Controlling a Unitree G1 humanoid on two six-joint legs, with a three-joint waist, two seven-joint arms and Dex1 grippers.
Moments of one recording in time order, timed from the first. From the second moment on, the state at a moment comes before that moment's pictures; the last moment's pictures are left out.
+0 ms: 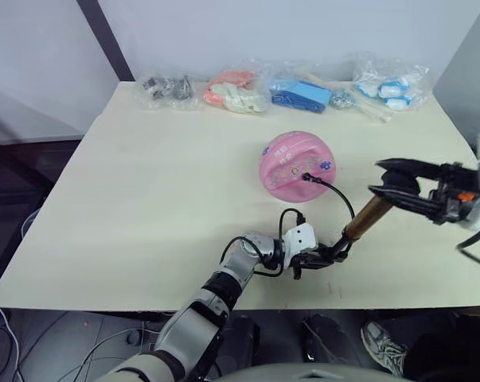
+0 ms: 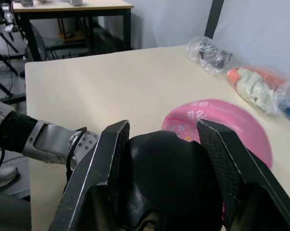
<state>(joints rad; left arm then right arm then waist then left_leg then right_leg) -0.54 0.03 -0.41 0.78 0.07 -0.23 -1.02 -0.17 -1.00 -0.42 -0.53 1.00 0.61 0.89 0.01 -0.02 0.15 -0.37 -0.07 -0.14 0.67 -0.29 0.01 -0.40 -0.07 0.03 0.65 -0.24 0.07</state>
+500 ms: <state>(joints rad) -0.55 0.02 -0.40 0.79 0.07 -0.23 -1.03 -0.31 -1.08 -0.46 -0.43 1.06 0.72 0.89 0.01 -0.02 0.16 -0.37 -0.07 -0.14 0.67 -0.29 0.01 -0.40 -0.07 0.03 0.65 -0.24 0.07</state>
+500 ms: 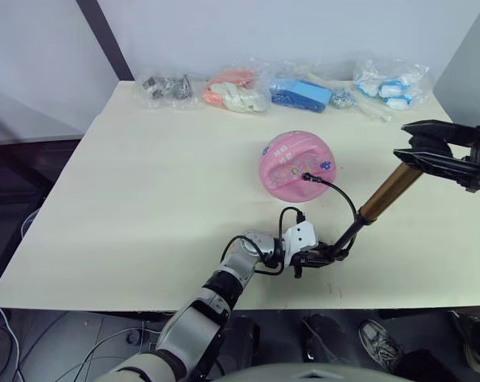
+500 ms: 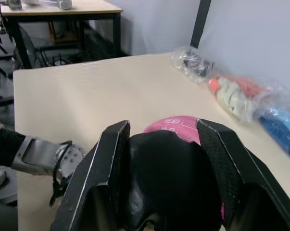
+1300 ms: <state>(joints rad) -0.54 0.02 -0.40 0.78 0.08 -0.20 -1.03 -0.01 -0.73 -0.17 -0.45 0.63 0.34 0.89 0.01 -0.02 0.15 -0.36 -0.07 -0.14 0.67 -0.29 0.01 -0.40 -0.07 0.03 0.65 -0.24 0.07</state>
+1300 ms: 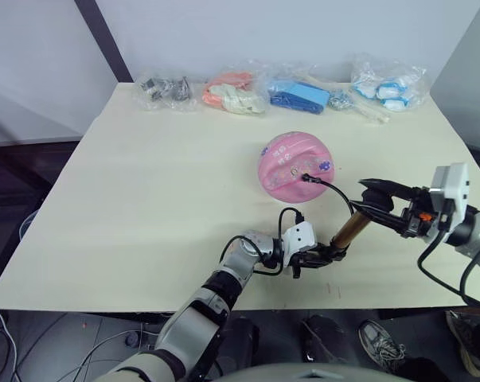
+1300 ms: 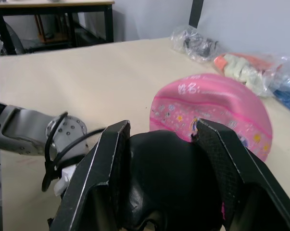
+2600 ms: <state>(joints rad) -0.55 0.01 -0.40 0.79 0.06 -0.19 -1.03 -0.30 -1.08 -0.49 -0.50 1.09 0.79 0.80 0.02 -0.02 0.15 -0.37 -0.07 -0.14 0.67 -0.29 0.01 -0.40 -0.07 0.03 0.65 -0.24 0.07</state>
